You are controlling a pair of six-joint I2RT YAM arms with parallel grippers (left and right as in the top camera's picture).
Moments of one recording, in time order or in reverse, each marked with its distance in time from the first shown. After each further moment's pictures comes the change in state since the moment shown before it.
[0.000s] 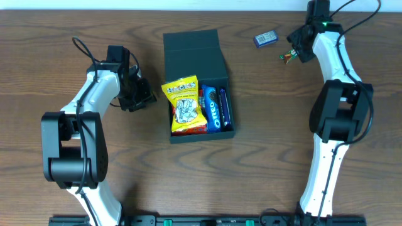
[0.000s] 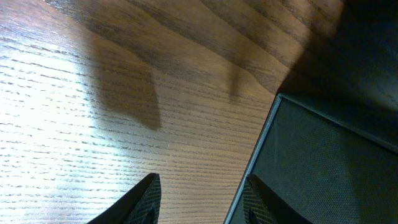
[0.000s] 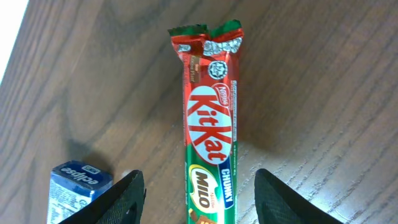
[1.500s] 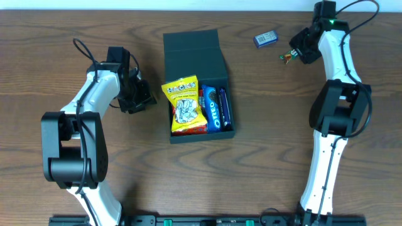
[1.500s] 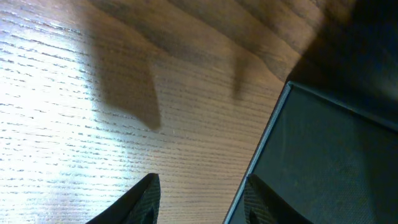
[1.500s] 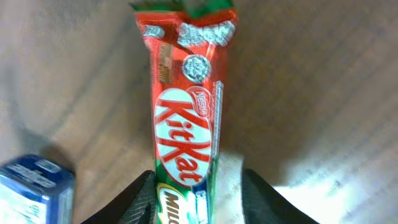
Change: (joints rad) left arm 0.000 0.000 0.000 -0.037 0.000 0.000; right arm -0.049 0.146 0.222 -0.203 -0.135 -0.112
